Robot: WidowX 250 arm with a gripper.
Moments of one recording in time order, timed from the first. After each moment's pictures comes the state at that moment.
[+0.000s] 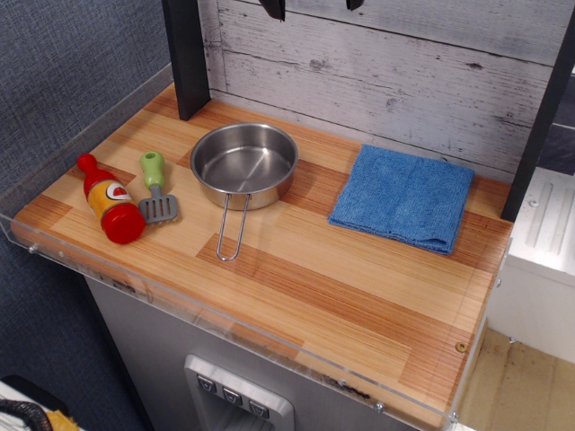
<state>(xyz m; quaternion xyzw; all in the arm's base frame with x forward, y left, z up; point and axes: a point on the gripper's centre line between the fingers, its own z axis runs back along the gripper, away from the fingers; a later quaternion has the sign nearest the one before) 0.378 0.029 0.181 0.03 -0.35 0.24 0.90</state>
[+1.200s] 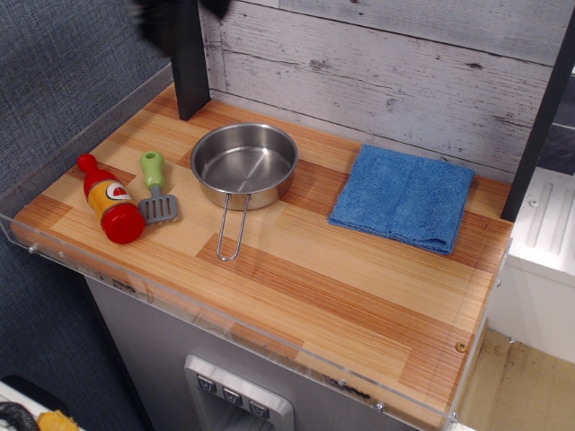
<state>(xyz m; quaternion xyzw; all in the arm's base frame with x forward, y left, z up) 0.304 0.110 0.173 0.10 -0.20 0.66 0.71</state>
